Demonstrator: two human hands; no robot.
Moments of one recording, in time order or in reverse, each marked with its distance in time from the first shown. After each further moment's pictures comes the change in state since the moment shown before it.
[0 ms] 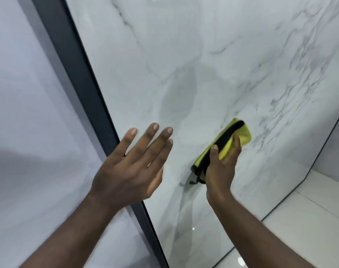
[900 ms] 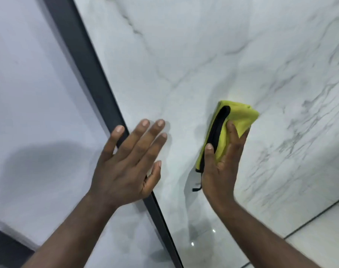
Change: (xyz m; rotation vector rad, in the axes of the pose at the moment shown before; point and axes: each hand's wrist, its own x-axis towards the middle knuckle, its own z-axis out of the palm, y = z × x) left_hand -0.003 -0.020 -0.023 -0.117 -0.007 -0.173; right_hand -0.013 -0.022 0.016 -0.002 -0.124 -0.403
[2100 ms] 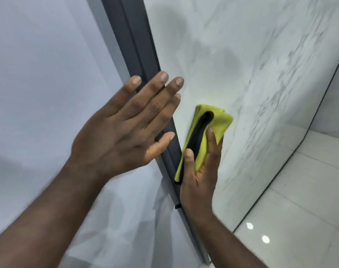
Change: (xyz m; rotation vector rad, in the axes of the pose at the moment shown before) left_hand -0.027 -0.084 0.002 -0.008 0.040 0.362; right_hand -0.163 -0.025 0.091 -0.121 0.169 0.105
